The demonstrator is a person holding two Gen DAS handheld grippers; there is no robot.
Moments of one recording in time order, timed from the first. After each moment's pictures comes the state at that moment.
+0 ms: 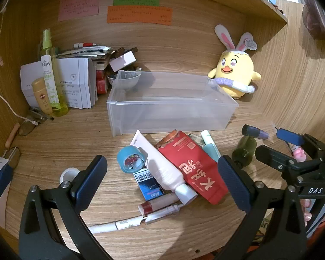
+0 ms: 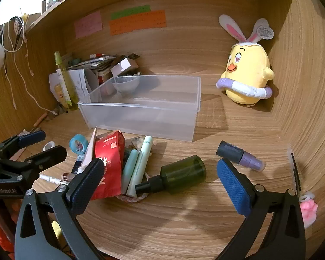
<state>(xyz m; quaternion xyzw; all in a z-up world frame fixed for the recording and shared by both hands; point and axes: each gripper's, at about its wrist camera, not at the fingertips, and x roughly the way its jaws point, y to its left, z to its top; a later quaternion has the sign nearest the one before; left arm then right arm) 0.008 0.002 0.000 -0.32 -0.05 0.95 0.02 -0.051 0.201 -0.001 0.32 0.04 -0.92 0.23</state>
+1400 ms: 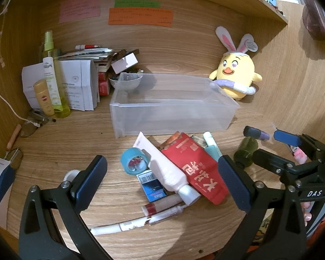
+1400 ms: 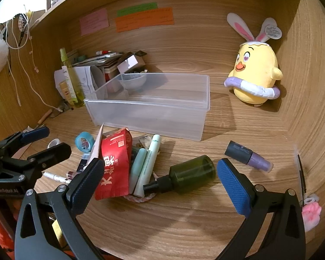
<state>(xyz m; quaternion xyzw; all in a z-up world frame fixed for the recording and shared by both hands) 0.011 -0.001 0.003 -0.31 -0.05 0.95 0.01 -0.051 0.192 -0.005 0.32 0.04 -0.91 0.25</state>
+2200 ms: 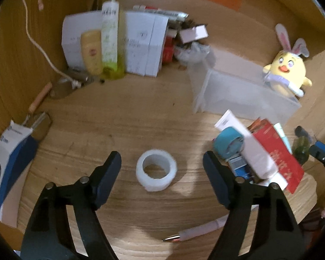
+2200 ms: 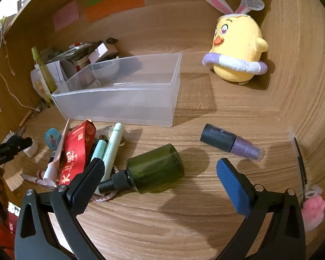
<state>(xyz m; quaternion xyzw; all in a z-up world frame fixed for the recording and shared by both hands) -0.002 -0.110 -0.050 -0.39 -0.10 0.91 -0.08 -0.090 0.220 -0.036 0.37 0.02 -0.90 0.21</state>
